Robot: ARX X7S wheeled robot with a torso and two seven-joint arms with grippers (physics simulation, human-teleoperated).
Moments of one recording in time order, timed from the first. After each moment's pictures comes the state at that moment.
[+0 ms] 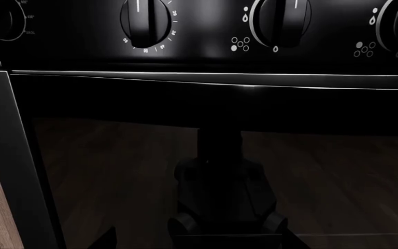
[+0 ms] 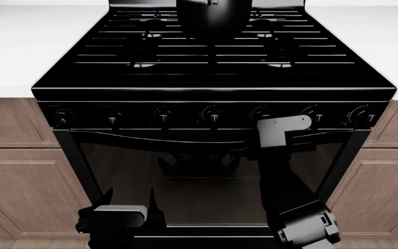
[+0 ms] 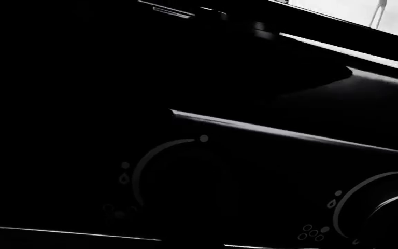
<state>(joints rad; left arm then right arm) -0.03 -0.21 0.25 -0.03 -0.23 0.01 -0.22 0.63 0.17 -0.35 0.19 0.16 0.52 0.35</state>
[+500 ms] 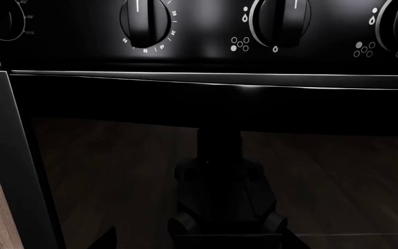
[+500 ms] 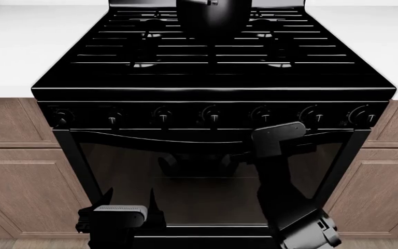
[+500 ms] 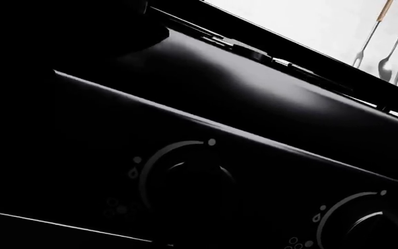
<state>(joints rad) -0.04 -0.21 0.26 -0.03 -0.24 0.02 -0.22 0.63 0.28 -0.56 0.26 0.20 0.32 0.48</state>
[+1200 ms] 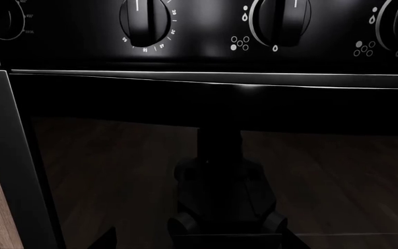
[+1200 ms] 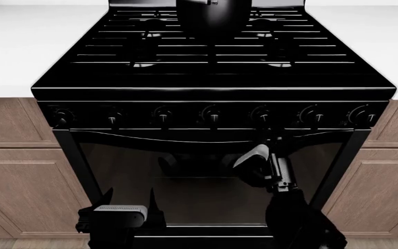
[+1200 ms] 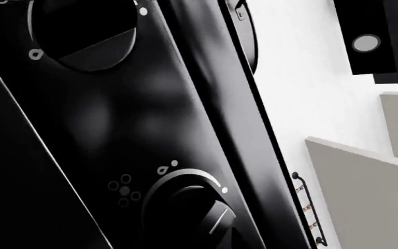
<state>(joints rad) -0.04 -0.23 0.27 -0.03 -0.25 0.02 -0.24 0.69 0.39 -0.87 0.48 -0.41 0.19 0.63</state>
